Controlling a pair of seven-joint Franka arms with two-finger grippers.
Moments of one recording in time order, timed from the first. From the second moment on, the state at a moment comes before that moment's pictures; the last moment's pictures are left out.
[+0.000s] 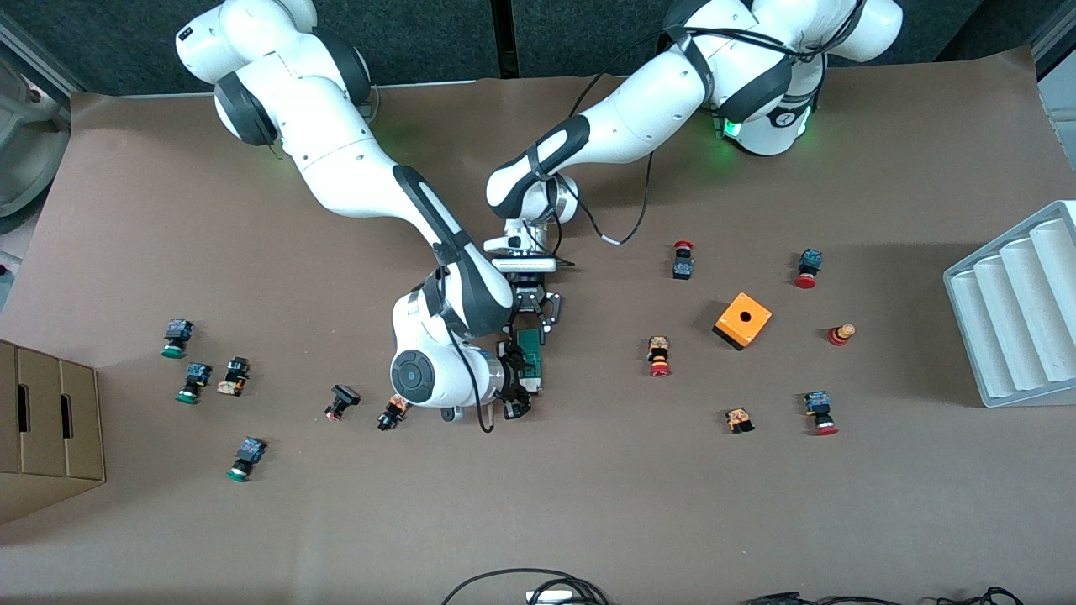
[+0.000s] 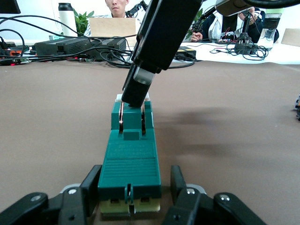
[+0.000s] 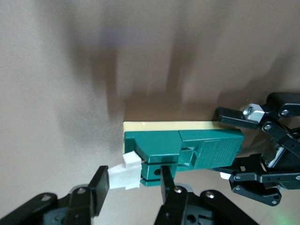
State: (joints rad) left arm -0.75 1.02 -0.40 -1.64 2.06 1.89 -2.51; right arm 0.63 0.97 -0.13 -1.17 0.65 2.09 1.71
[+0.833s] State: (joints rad) left arm -0.75 1.02 -0.40 -1.64 2.06 1.89 -2.51; right arm 0.63 0.97 -0.13 -1.17 0.65 2.09 1.71
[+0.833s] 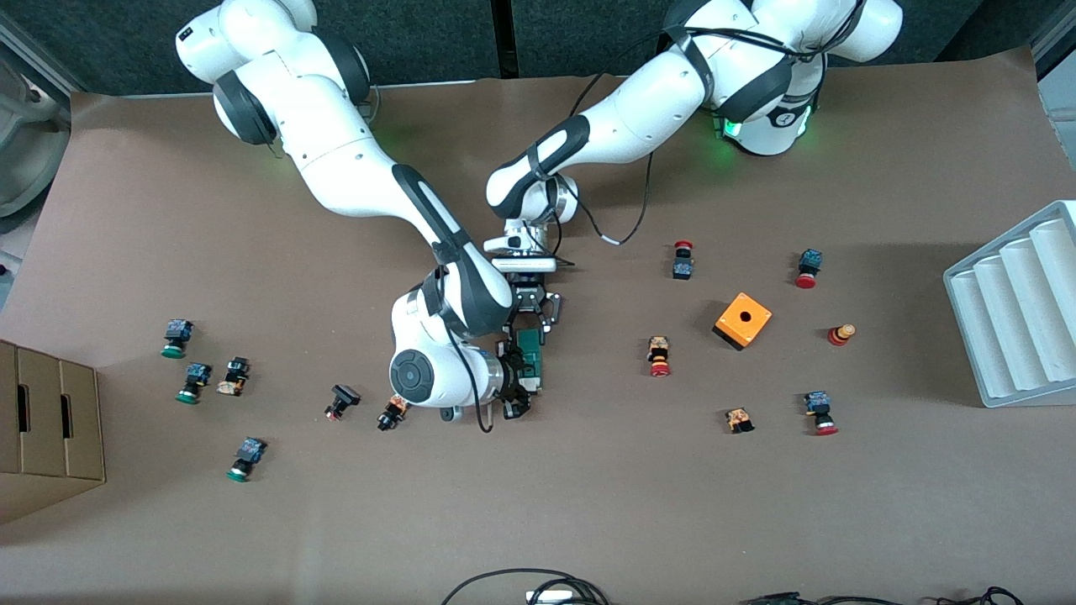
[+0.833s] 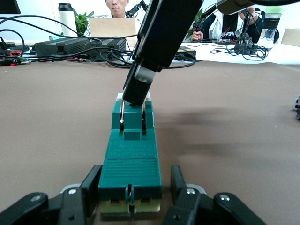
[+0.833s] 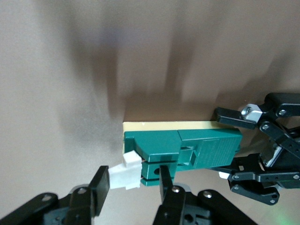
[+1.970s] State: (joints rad) left arm -0.75 1.02 -0.40 -1.64 2.06 1.88 -2.51; right arm 0.65 0.92 -0.13 -1.21 0.65 2.06 1.71
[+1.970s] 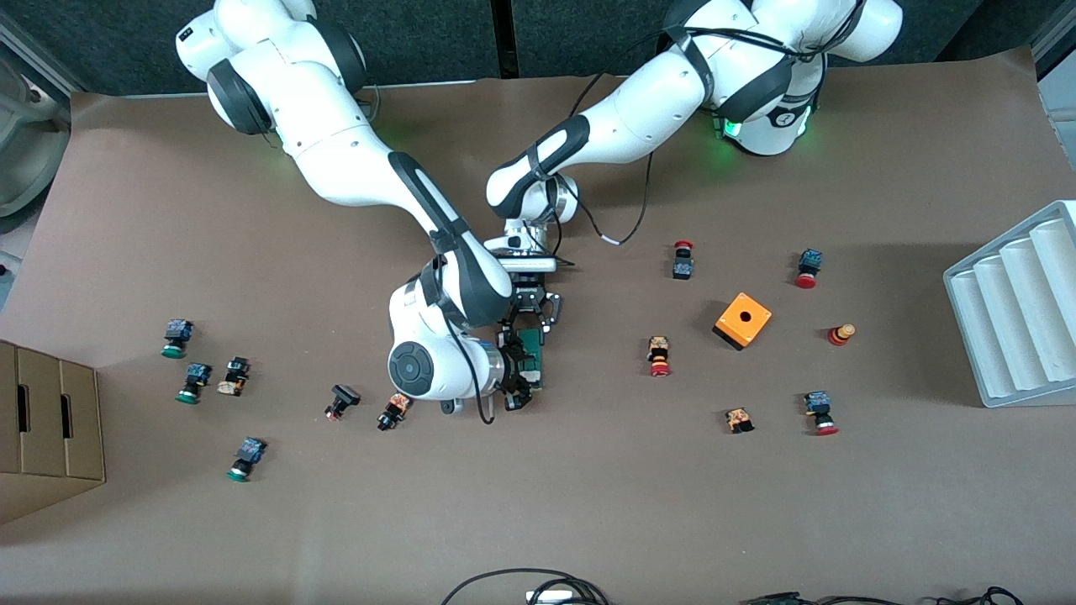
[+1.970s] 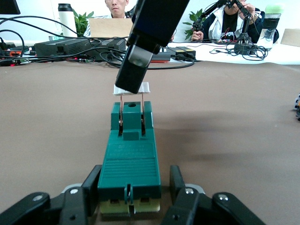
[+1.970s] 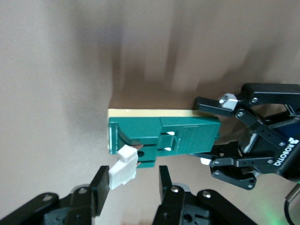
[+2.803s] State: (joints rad) left arm -0.75 1.02 -0.40 -1.64 2.06 1.88 -2.51; right arm 0.65 0.90 -0.13 -1.23 0.65 2.04 1.71
